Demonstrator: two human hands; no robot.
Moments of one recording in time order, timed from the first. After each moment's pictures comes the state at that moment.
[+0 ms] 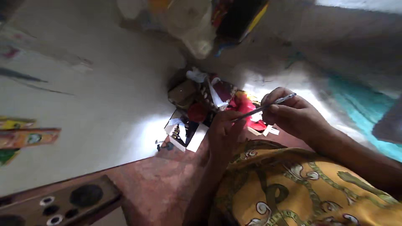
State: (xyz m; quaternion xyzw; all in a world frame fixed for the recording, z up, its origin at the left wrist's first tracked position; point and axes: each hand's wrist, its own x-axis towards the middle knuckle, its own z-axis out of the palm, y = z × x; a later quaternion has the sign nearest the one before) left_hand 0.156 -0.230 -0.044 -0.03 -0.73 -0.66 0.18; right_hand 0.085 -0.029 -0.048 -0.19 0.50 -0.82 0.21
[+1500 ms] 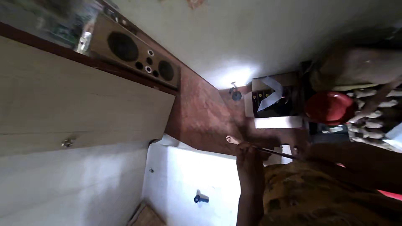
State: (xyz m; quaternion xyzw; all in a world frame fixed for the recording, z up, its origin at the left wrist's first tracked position) left_hand 0.326 -0.438 -0.181 0.43 -0.27 -0.71 0.49; right_hand 0.077 -0.413 -0.140 -0.72 0.46 -0.15 0.50
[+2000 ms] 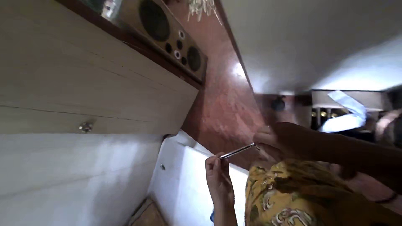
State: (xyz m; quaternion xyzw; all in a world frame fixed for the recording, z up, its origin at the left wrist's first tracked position) left_hand 0.621 -0.656 -0.158 0.50 -0.23 -0.54 0.64; right_hand 0.377 -0.746 -0.179 -0.89 0.28 -0.23 0.27
